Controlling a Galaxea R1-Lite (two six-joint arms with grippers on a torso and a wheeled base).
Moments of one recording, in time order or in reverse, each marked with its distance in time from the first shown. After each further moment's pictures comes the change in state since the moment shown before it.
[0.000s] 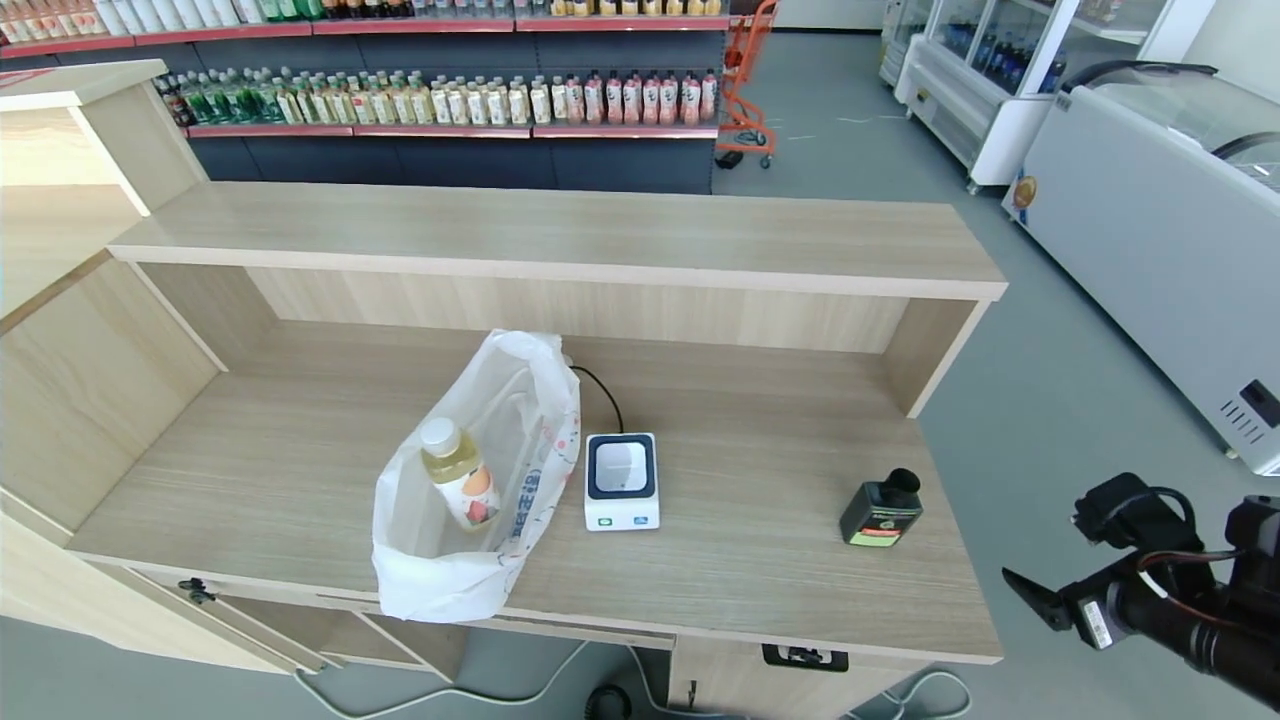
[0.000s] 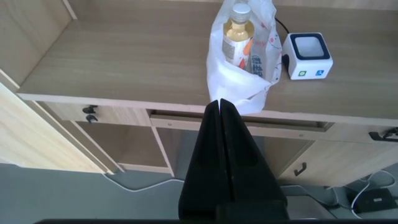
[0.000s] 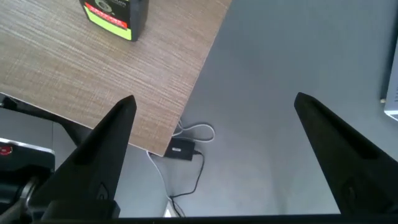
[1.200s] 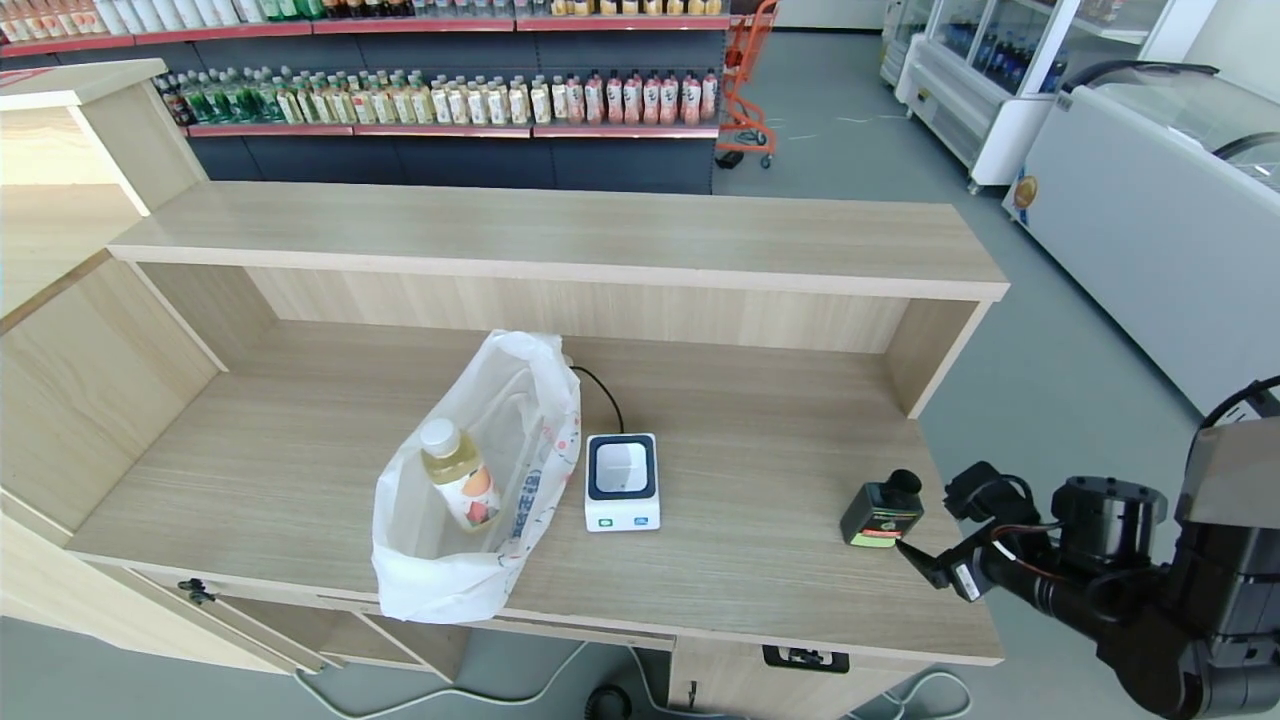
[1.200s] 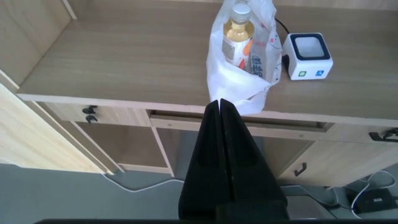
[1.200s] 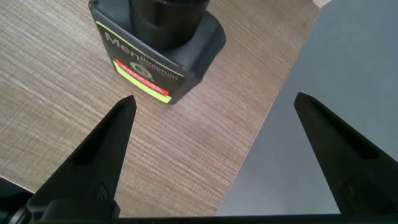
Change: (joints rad) left arm 0.000 0.000 0.000 0.000 0.000 0.000; right arm 0.134 0.433 -0.268 -0.213 0.046 0.008
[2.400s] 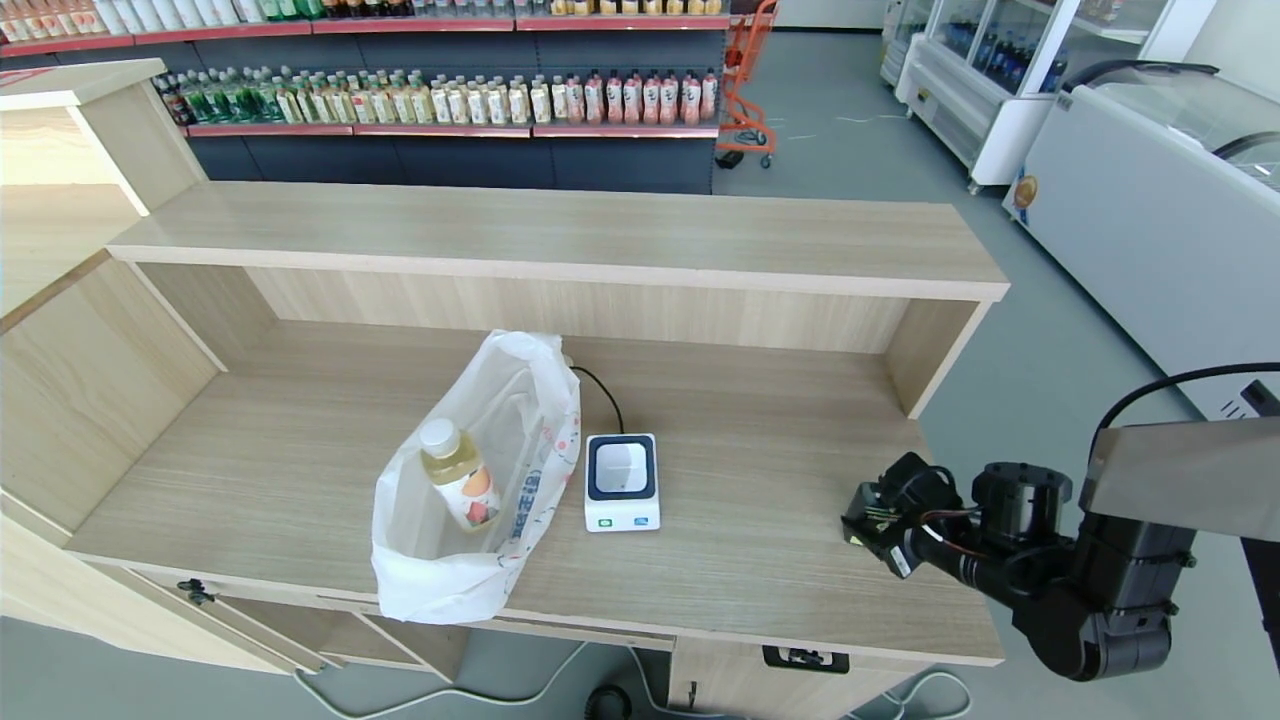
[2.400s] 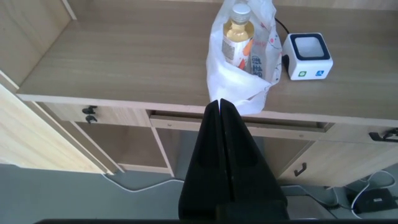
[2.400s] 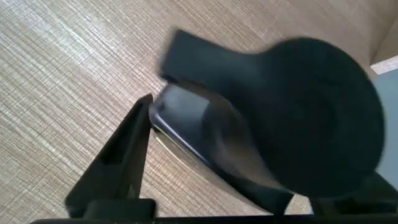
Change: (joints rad) left arm 0.000 0.000 0.000 0.000 0.000 0.000; right arm 0.094 0.141 -0.214 0.028 0.066 -0.006
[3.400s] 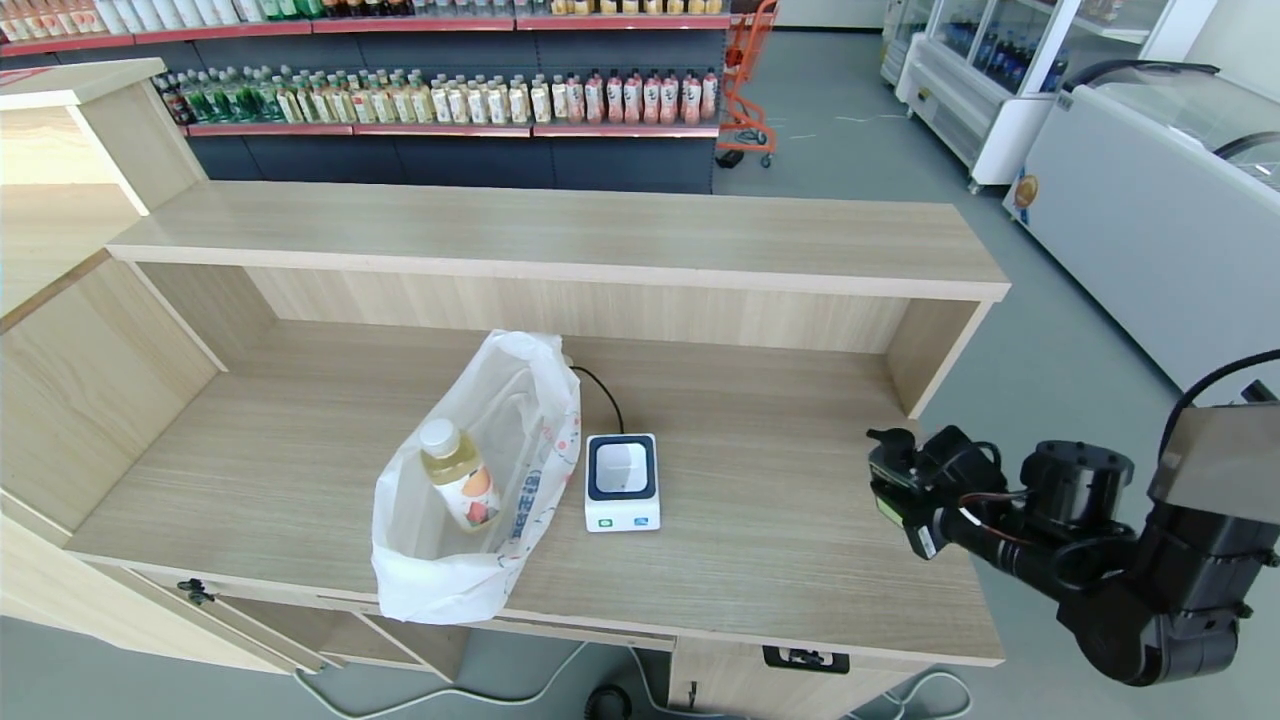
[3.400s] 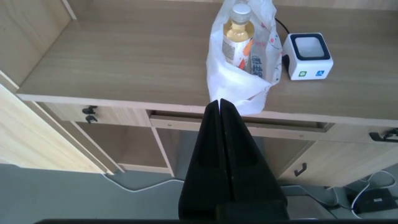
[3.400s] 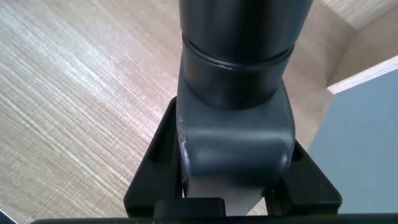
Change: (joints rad) left arm 0.000 0.000 0.000 0.000 0.000 0.000; right arm -0.018 -0.183 0.105 -0.032 0.034 0.037
